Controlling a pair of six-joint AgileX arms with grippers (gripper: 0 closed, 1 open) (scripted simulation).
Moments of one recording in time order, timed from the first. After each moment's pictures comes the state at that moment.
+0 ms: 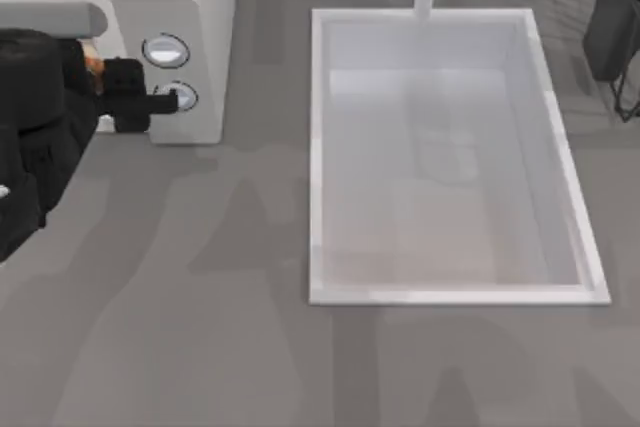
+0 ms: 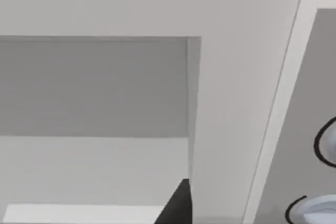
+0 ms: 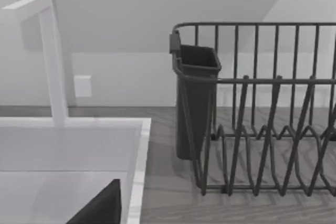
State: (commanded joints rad) left arm -0.29 1.47 0.64 0.45 -0.27 -0.08; right arm 0.00 0.00 0.00 0.00 0.00 0.00
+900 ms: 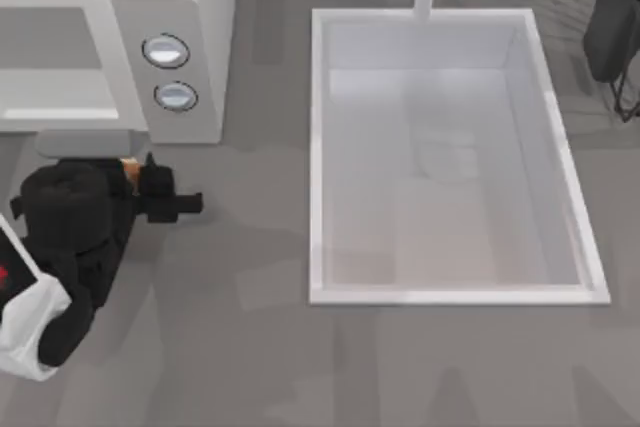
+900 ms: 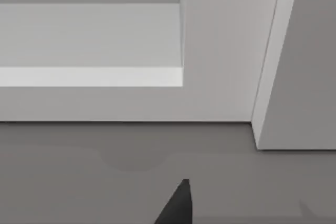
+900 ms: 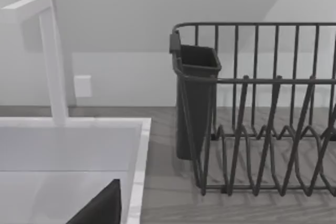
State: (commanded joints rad) left arm -0.30 2.01 0.45 1.20 -0.25 -0.08; right arm 0.00 0.00 0.00 0.00 0.00 0.00
